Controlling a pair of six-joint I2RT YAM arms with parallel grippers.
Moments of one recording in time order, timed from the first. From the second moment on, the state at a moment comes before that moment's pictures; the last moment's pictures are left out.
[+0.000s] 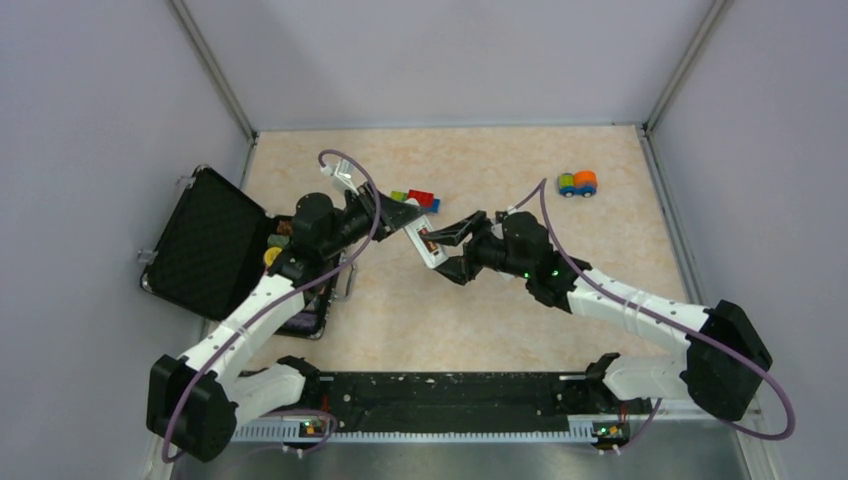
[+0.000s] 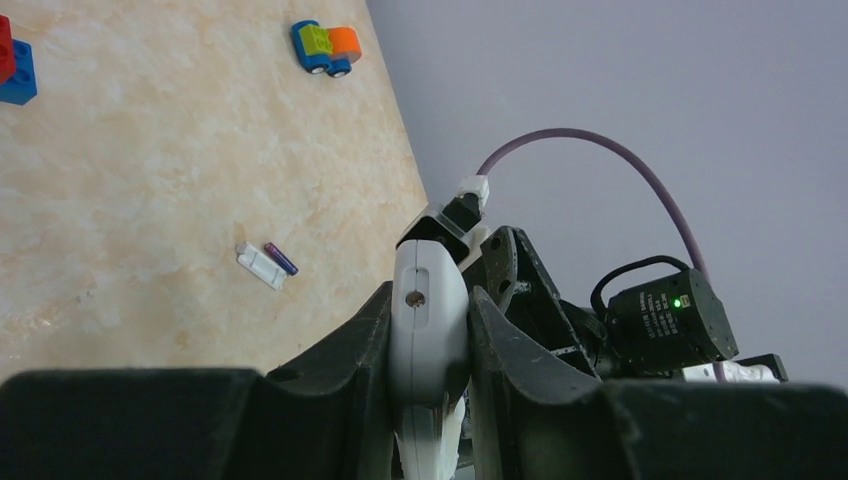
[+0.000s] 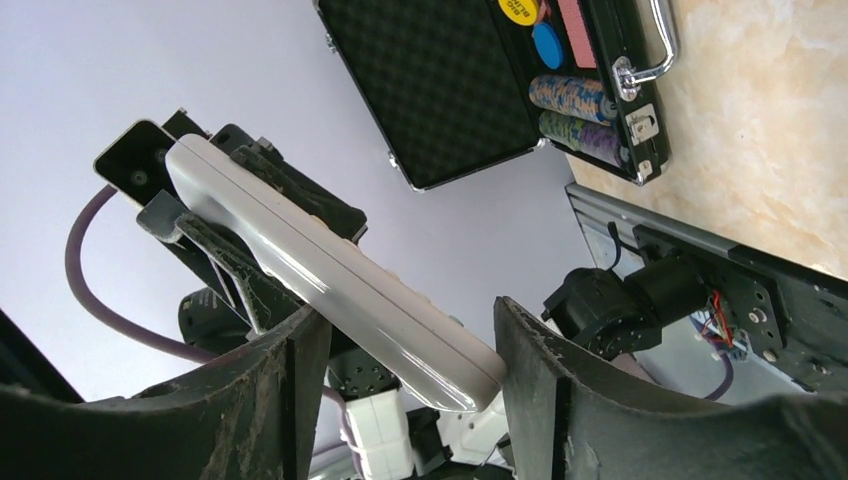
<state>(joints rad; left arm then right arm) -0.43 1.07 0.76 0.23 0.46 -1.03 0.81 1.23 0.77 0.16 -0.25 1.85</state>
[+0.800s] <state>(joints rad) -0.43 1.04 0.77 0.12 0.44 -1.04 0.80 1.14 0.71 0.18 -0.22 1.81</state>
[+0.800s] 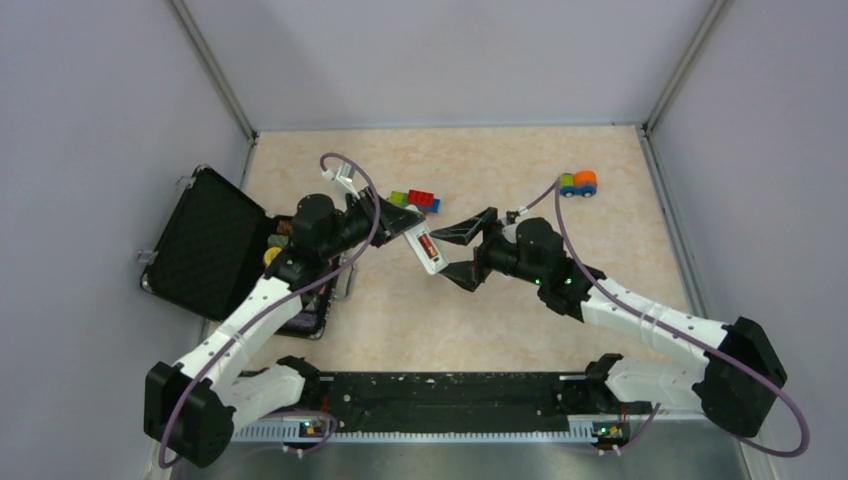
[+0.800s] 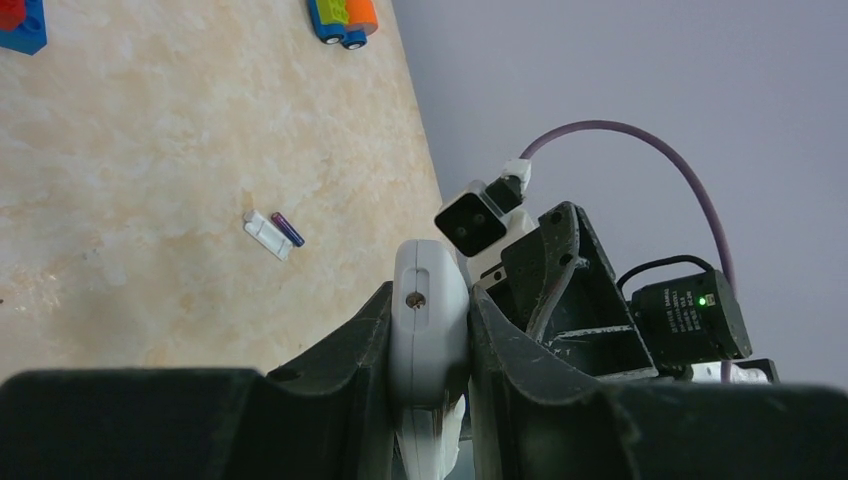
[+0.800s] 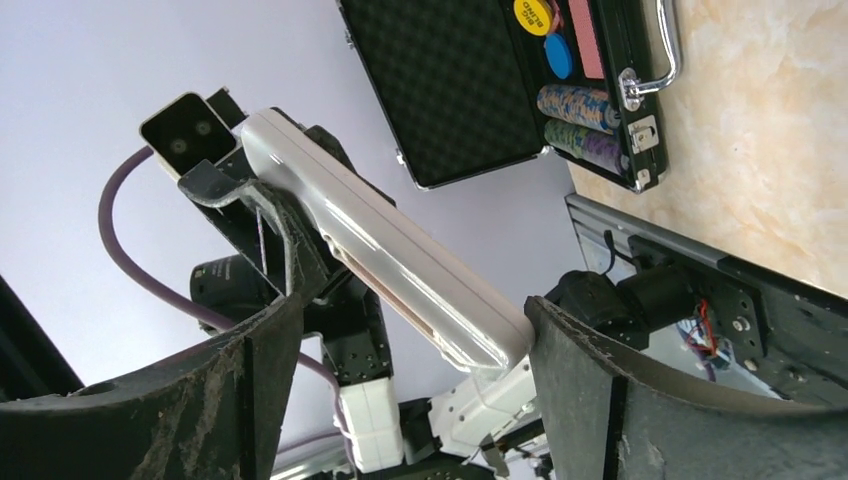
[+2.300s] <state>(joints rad) -0.37 1.05 0.88 0.05 0.75 -0.72 0.43 1.65 1.05 -0.55 0.02 0.30</state>
